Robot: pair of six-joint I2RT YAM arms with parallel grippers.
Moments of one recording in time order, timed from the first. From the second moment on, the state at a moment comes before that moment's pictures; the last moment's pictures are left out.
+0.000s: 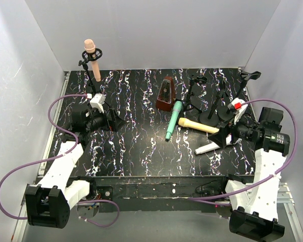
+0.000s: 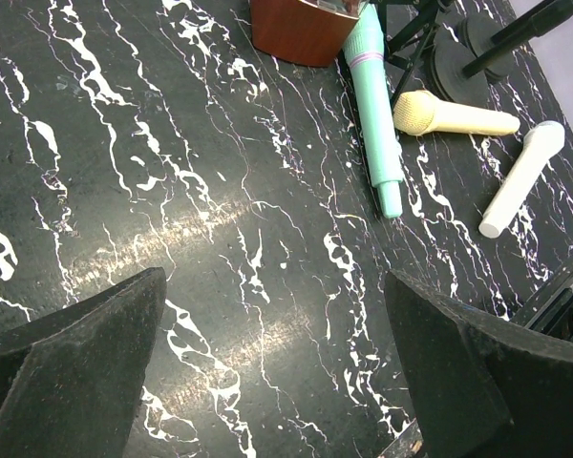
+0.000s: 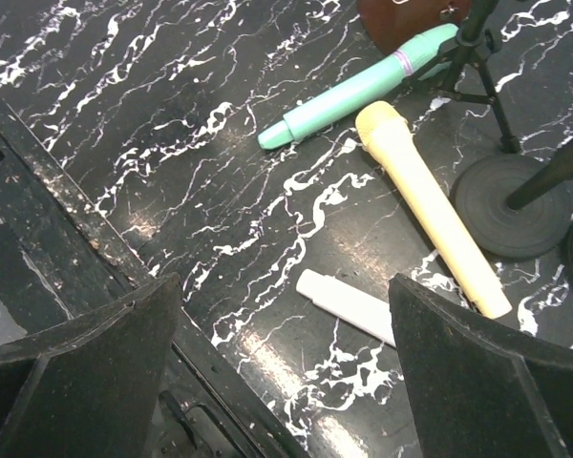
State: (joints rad) left arm -0.10 1.01 0.67 -0.12 0.58 -0.22; right arm -0.28 0.82 1.05 -1.14 -1.01 -0.64
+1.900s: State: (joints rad) left arm -0.10 1.03 0.67 -0.15 0.56 -0.21; right arm -0.14 1.32 1.68 -0.97 -0.59 -0.29
